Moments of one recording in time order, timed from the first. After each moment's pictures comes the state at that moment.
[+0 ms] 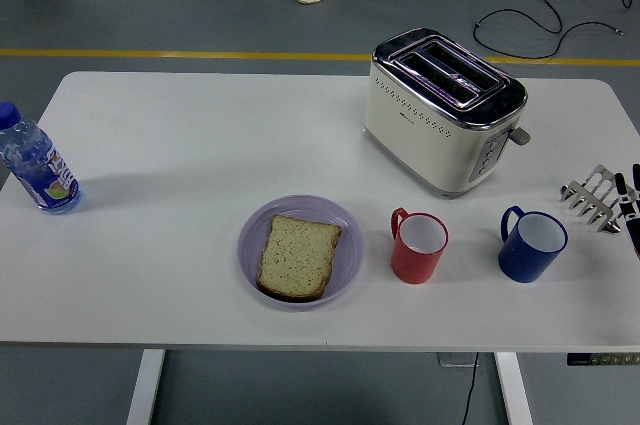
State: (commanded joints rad) left arm -0.07 0.03 -0.69 -0.18 1.23 -0.04 0.26; right arm 0.07 -0.20 1.62 1.28 0.03 -0.14 0.02
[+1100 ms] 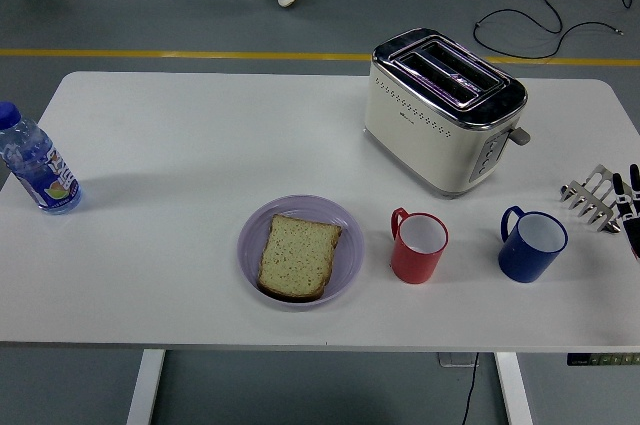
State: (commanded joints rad) left arm -0.07 0.02 -0.71 -0.18 1.25 -0.04 0.26; right arm 0.08 -0.20 1.62 1.27 0.04 -0.13 0.03
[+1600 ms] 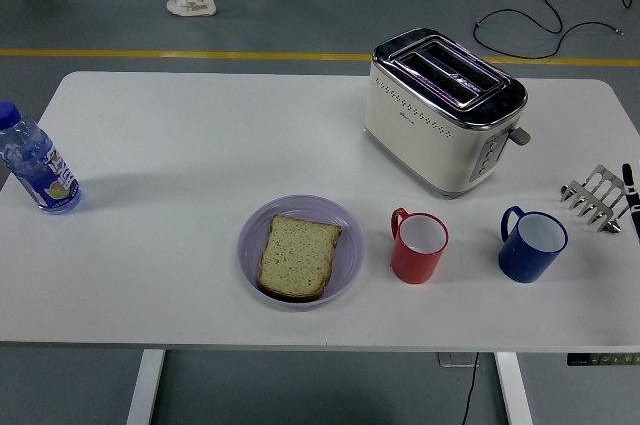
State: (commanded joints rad) left arm -0.07 0.03 -0.72 -0.18 1.27 -0.05 0.26; right arm 0.08 -0.20 1.64 1.29 0.03 -0.12 0.04
